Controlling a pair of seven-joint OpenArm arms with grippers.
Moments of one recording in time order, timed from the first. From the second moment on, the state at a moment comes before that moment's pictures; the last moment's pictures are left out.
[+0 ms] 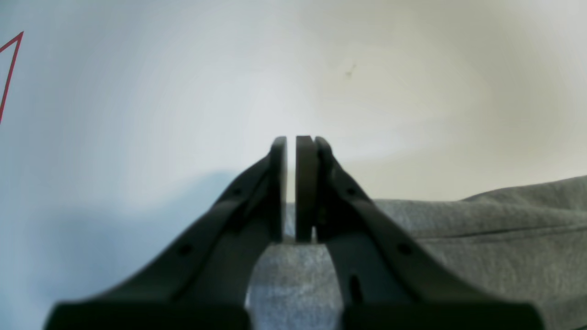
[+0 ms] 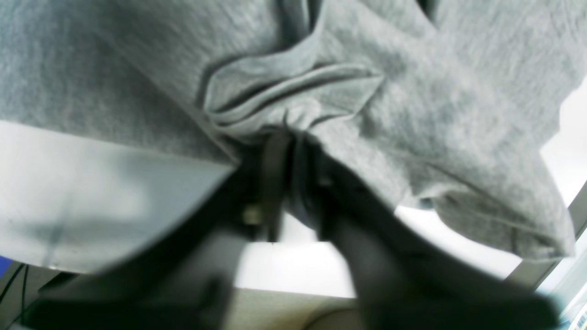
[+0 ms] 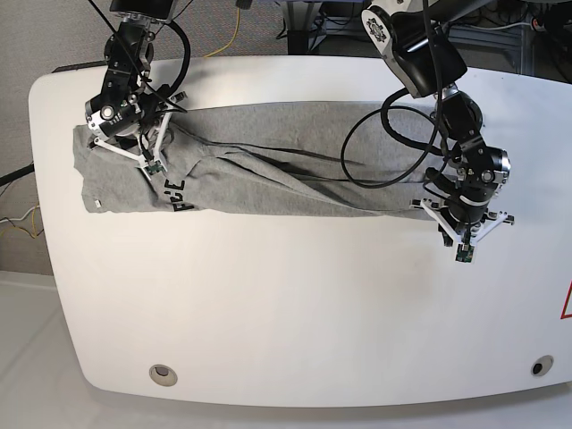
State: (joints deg) left arm -11.8 6.9 -33.2 86.9 26.6 -36.1 30.0; right arm -9.4 4.8 17.2 104.7 -2.3 39.3 -75.8
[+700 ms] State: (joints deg) left arm -11.8 6.9 -33.2 86.9 26.6 -36.1 30.0; right arm -5.4 4.9 17.2 110.2 -2.2 39.5 -75.9
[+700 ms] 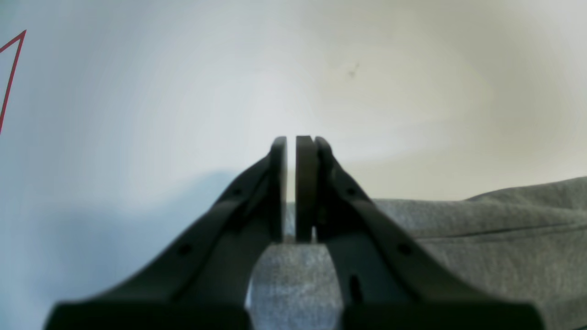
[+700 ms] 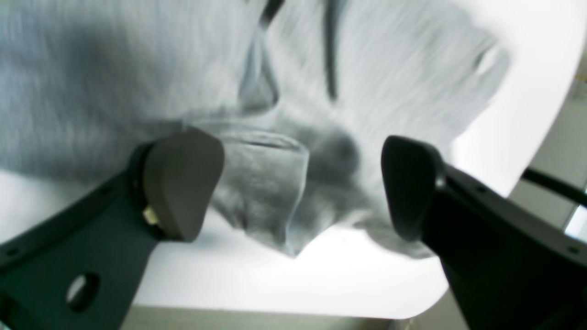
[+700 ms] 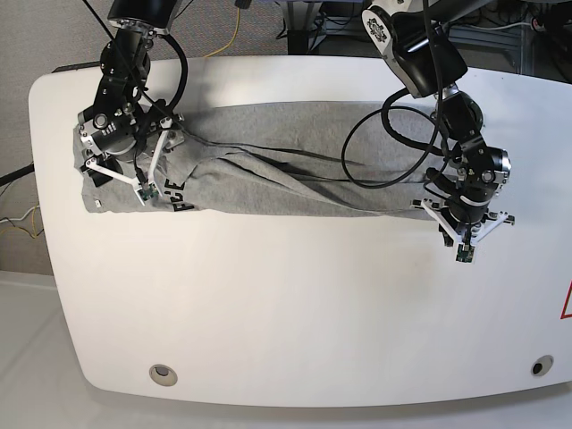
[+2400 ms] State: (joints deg) left arm -14.1 6.5 -31.3 87.2 26.7 -35.8 29.2; right arm 8.6 4.7 17.5 89.8 -10.4 26.8 -48.1
